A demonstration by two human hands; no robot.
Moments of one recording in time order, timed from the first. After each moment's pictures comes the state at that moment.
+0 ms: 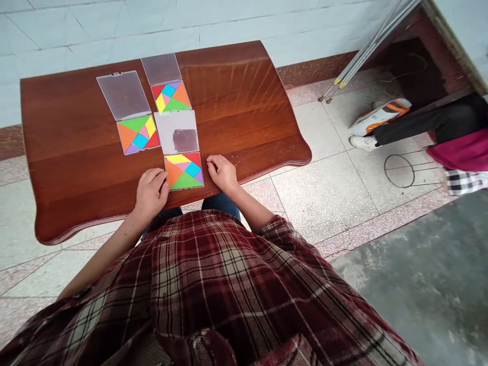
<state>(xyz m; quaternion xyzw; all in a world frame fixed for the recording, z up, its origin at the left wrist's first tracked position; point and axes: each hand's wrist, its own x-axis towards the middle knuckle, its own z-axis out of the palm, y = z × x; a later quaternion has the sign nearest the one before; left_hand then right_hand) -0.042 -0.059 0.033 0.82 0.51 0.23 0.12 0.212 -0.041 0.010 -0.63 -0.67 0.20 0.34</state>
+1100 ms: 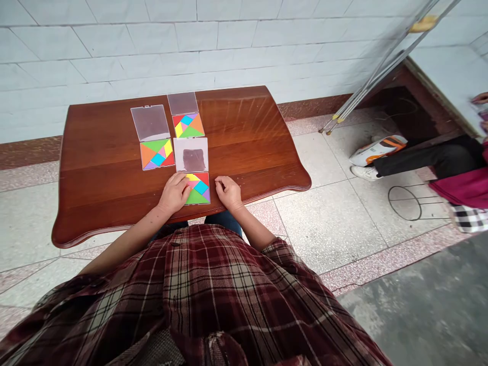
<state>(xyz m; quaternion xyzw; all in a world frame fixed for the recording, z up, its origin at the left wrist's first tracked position) -0.013 -0.021 0.019 0.84 0.48 0.21 0.14 0.213 -0.039 0.000 -0.61 -0.66 0.21 0.37</state>
